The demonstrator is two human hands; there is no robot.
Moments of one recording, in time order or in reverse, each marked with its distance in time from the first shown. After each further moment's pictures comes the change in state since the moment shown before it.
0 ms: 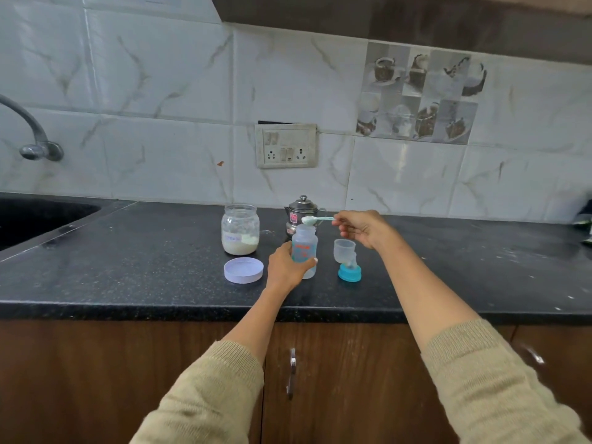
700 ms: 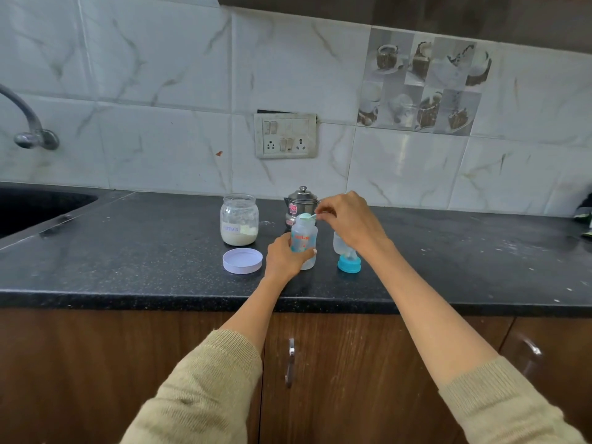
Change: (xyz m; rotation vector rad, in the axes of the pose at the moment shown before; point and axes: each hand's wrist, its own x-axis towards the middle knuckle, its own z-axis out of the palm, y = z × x) left_hand 0.001 -0.002 0.001 0.008 0.021 0.011; right_hand -0.045 0.008 0.015 -0.983 0.072 -0.939
